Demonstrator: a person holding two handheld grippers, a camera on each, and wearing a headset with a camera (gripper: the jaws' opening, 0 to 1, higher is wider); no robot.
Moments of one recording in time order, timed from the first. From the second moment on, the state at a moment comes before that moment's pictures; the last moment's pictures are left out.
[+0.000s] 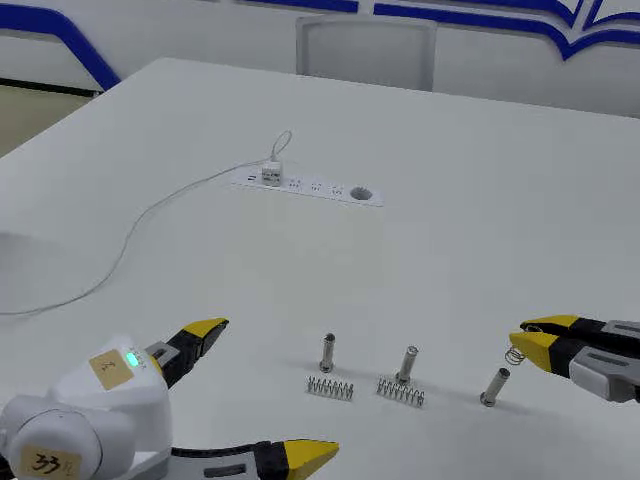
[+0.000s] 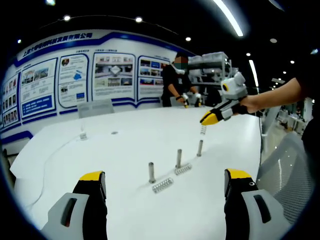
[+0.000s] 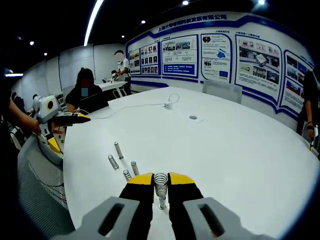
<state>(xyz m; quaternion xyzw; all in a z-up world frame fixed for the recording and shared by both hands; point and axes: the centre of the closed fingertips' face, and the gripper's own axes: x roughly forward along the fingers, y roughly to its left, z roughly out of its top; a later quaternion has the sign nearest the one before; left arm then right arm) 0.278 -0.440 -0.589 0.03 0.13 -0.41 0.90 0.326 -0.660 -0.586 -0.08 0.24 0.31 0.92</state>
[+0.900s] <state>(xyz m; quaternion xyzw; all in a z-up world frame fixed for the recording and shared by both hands) 0.271 -0.433 -0.600 0.03 0.15 -0.39 0.91 0.326 -0.661 -0.618 -0.08 0.28 0.30 0.91</state>
